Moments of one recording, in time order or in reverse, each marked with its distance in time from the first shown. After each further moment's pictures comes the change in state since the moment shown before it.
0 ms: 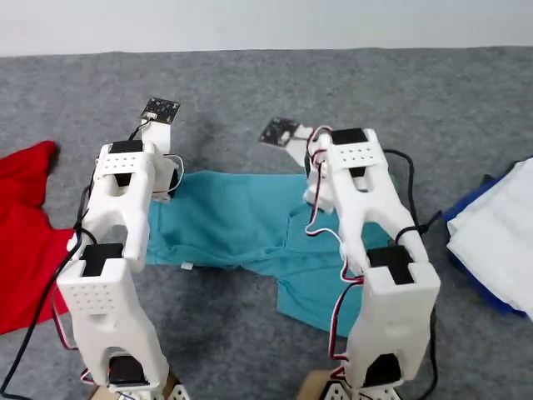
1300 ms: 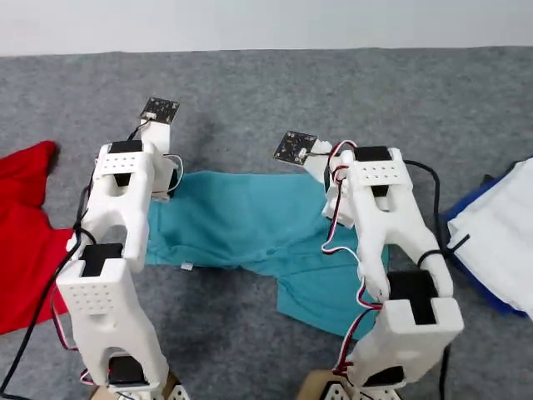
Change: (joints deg) left arm -0.1 0.0 0.0 0.0 0.0; right arm 4.7 -13.3 18.2 -5.5 6.5
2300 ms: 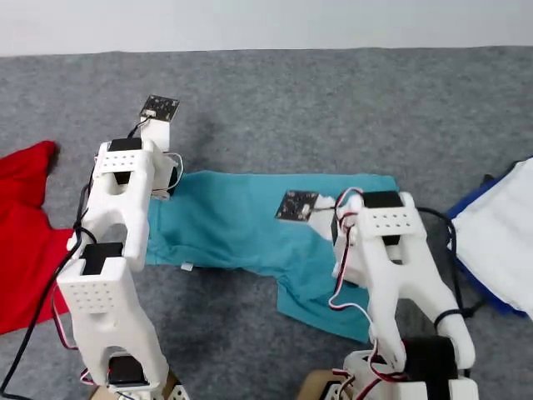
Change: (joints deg) left arm 0.0 0.5 -1.8 0.8 0.0; right arm -0.1 -24.4 25.1 10.9 6.0
